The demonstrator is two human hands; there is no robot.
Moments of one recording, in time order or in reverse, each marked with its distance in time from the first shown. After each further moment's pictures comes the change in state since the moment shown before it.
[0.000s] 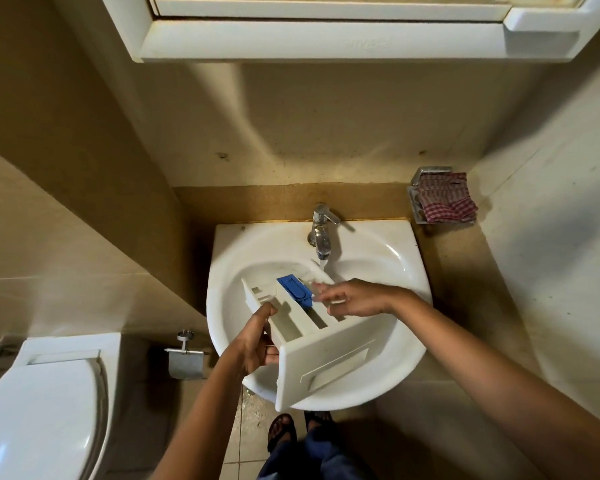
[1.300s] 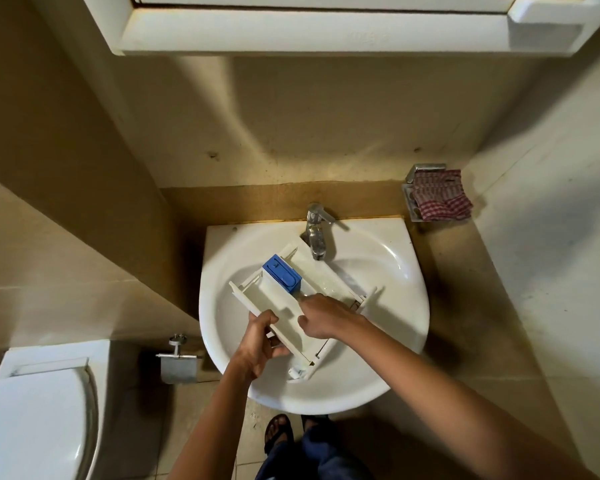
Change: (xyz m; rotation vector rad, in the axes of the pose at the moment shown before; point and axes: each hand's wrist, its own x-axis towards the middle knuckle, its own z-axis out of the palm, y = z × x) left_hand 0.012 -0.009 0.011 -0.213 0.012 0.185; right_hand 0.037 -0.038 0.055 -0.500 0.277 0.179
